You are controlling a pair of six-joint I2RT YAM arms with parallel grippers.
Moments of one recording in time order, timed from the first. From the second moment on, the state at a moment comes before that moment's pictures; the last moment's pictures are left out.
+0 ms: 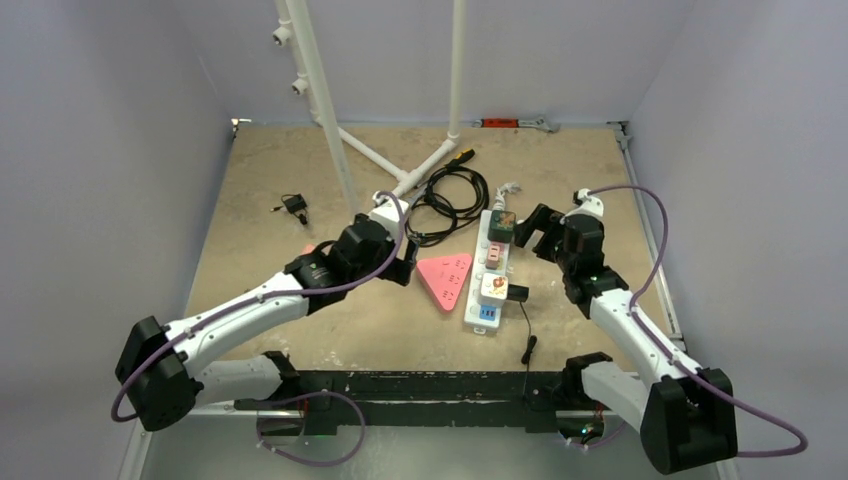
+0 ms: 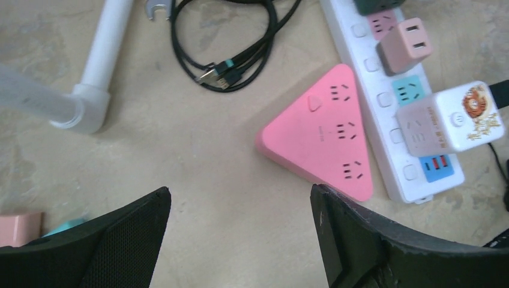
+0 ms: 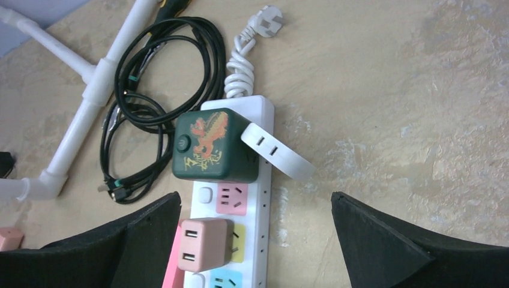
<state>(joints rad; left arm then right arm) -0.81 1.12 0.81 -0.28 -0.26 -0.26 0.20 0.99 0.53 0.00 0.08 0.54</state>
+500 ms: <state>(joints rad) -0.88 1.50 1.09 -0.14 -0.12 -0.31 0.17 1.21 0.56 0.06 0.08 0.54</state>
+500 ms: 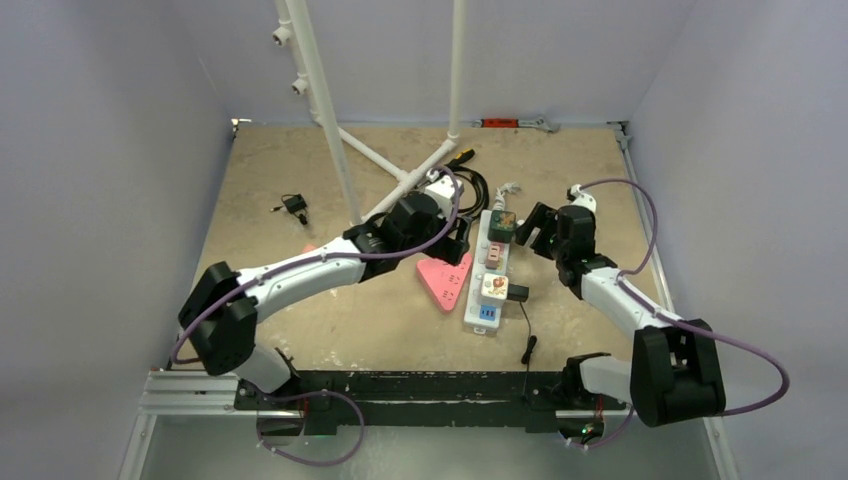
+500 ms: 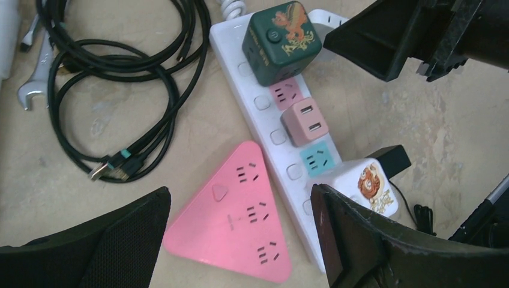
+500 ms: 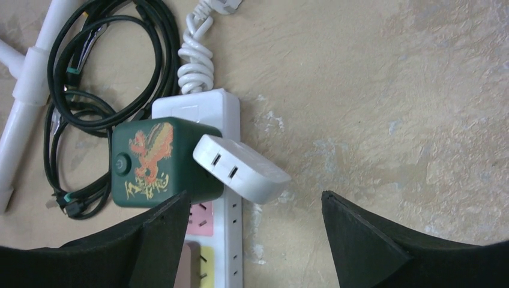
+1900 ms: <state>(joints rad) -0.95 2.29 1.85 -0.23 -0.22 -0.35 0.06 0.82 0.54 -0.16 0.19 0.59</state>
